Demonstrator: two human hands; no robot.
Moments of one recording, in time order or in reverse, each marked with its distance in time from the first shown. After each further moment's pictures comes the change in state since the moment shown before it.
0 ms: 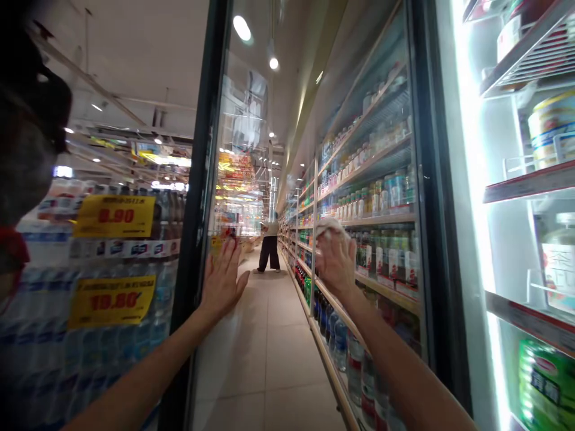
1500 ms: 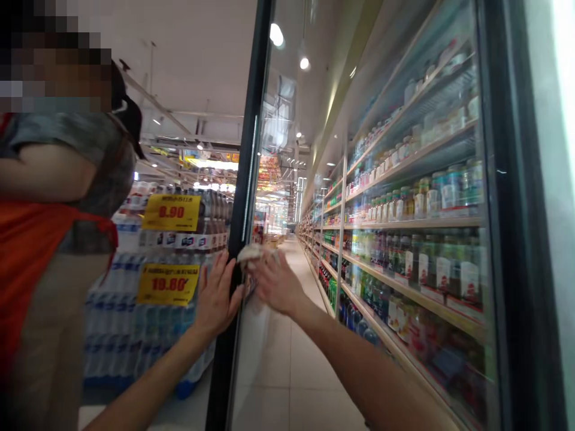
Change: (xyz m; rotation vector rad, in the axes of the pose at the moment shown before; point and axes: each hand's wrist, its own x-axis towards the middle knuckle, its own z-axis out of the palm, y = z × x) left_hand -0.051 -0.056 -0.052 0.145 0.069 0.016; right_hand -0.001 -0.209 0.009 0.350 -0.177 -0.670
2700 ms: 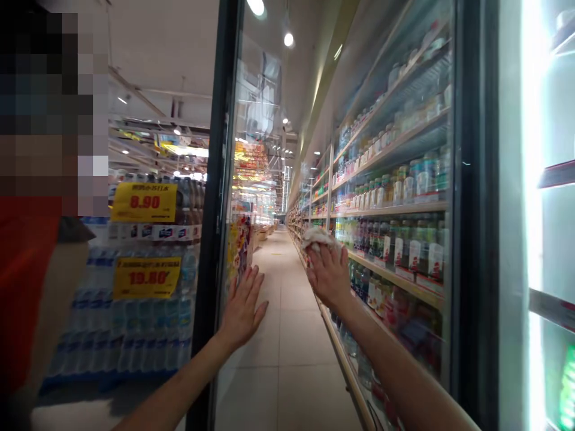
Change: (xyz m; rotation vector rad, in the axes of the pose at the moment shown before) left_hand -0.036 0.087 0.025 -0.125 -0.161 0.135; right_hand -0.130 0.056 -0.026 -0.228 0.042 0.459
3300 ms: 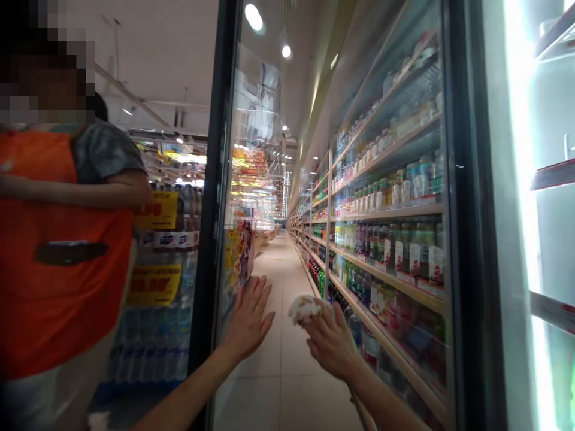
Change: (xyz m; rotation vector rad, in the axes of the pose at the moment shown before) left_hand 0.005 0.019 0.011 0.020 0.018 0.035; right_hand -0.082 0.000 0.011 0.101 -0.034 -0.226
